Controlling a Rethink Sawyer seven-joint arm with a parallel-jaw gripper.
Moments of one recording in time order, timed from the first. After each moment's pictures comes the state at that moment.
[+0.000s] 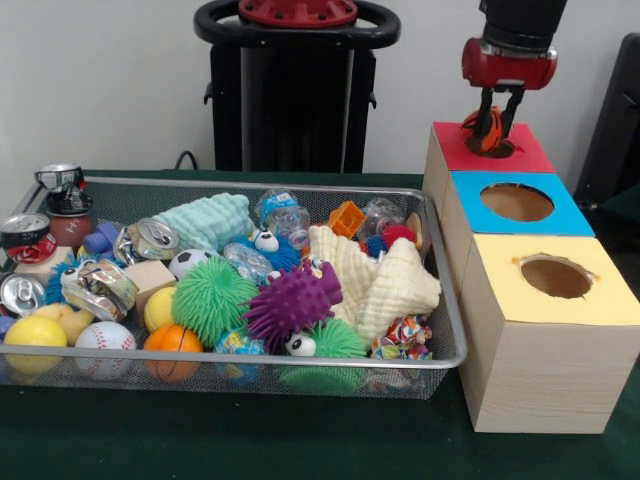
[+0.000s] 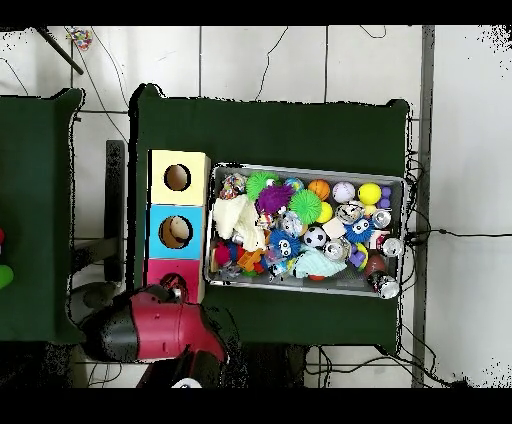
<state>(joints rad) 0.30 -0.78 -0.19 2.02 0.14 0.33 1.63</state>
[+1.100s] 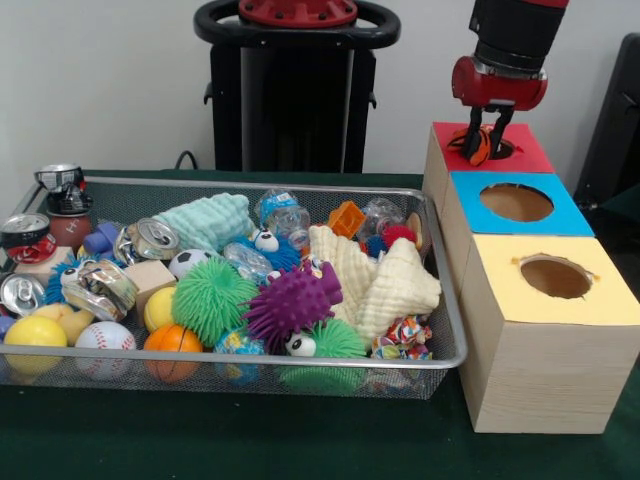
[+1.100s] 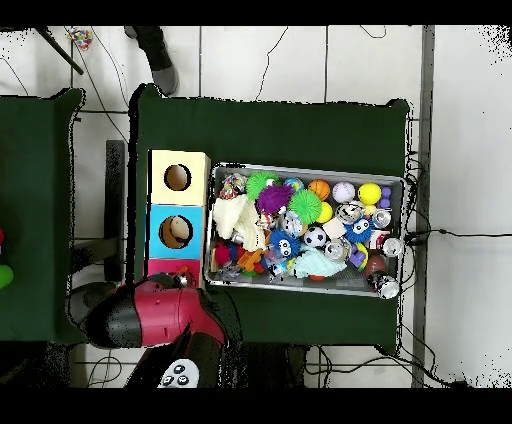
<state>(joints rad) 0.32 -0.72 -0.23 1.94 0.05 0.33 1.63</state>
